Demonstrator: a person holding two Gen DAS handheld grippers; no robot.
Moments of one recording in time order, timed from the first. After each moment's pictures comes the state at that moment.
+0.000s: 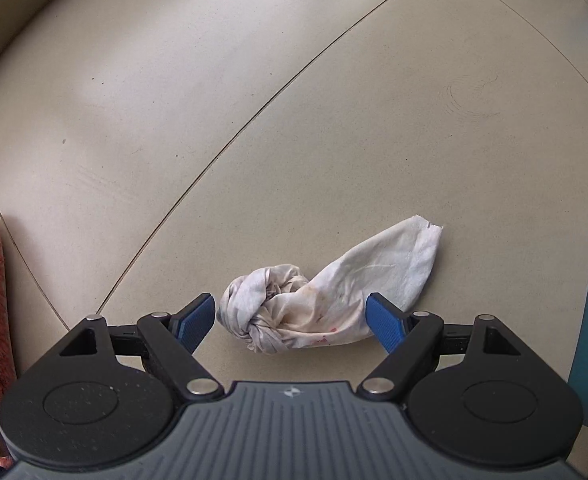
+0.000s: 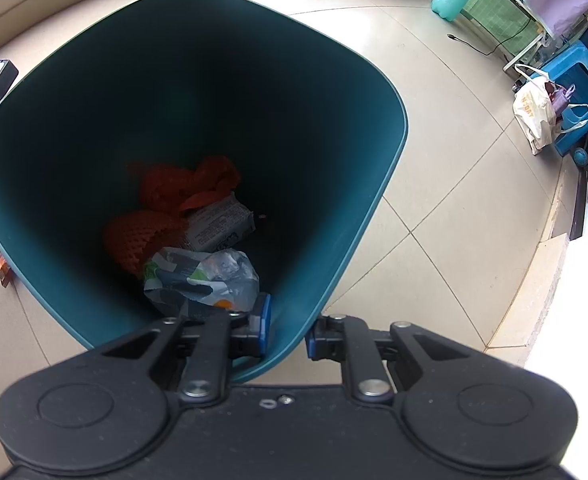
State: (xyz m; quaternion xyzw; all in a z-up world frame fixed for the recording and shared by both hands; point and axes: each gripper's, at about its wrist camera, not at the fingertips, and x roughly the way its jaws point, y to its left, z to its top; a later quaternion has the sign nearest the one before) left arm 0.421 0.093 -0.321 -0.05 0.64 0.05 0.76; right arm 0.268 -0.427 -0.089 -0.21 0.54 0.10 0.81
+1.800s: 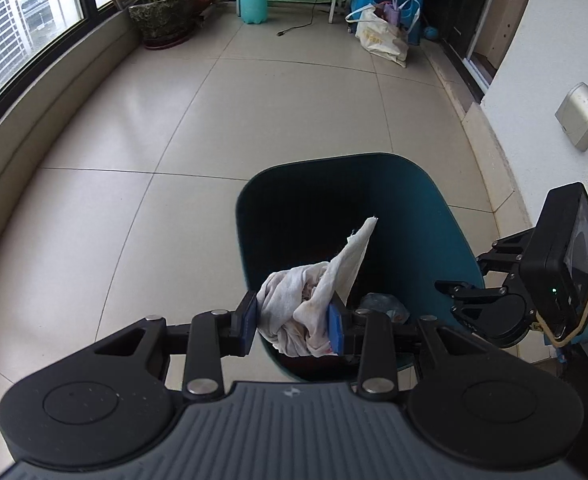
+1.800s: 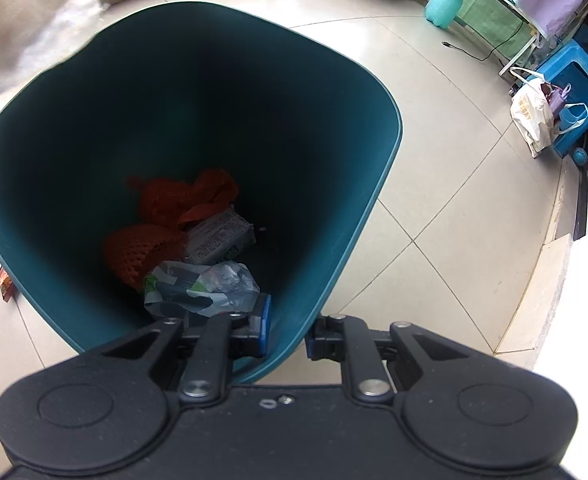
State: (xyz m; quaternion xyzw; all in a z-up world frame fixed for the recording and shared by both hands) left arm 0.294 -0.148 0.031 0.09 0.49 -0.20 0.84; right arm 0.264 -0.436 -0.081 -0.18 0.52 0.11 0.83
